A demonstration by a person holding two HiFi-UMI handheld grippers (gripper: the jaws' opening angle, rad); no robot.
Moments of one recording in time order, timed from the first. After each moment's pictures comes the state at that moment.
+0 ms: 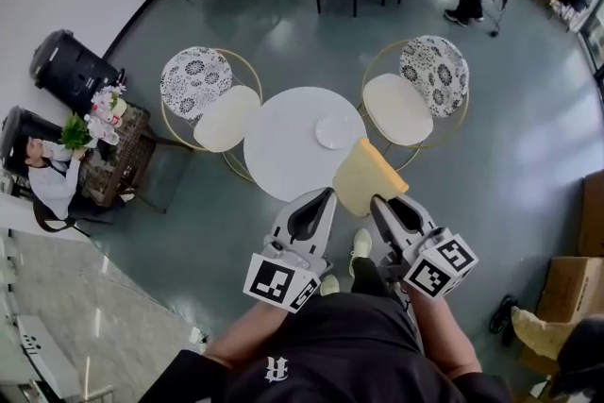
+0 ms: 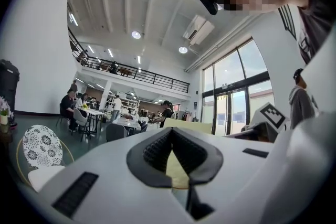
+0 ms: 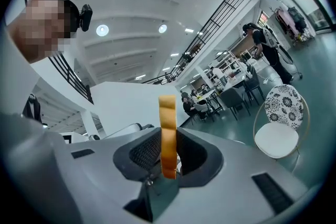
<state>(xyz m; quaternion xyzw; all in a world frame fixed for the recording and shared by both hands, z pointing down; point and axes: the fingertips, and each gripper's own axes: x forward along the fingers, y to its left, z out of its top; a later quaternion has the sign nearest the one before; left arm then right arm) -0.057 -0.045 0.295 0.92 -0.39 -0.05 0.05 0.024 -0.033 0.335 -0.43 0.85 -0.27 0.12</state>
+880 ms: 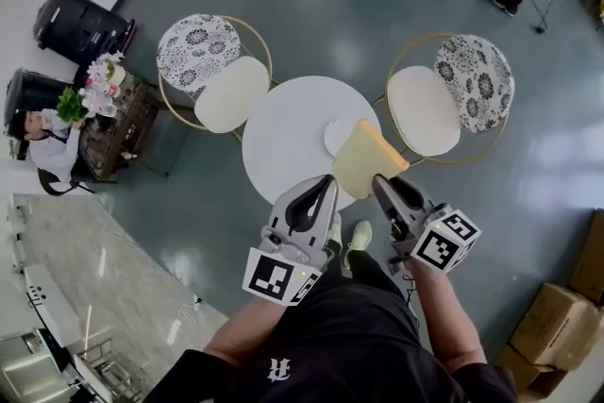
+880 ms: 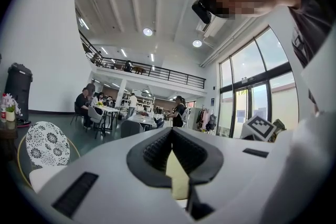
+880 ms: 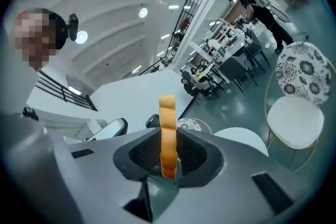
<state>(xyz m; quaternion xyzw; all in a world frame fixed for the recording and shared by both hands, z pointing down) -0.039 -0.227 0.340 0.88 -0.47 -0.03 0.07 0.044 -0.238 0.421 -0.34 0.84 -0.41 0.10</state>
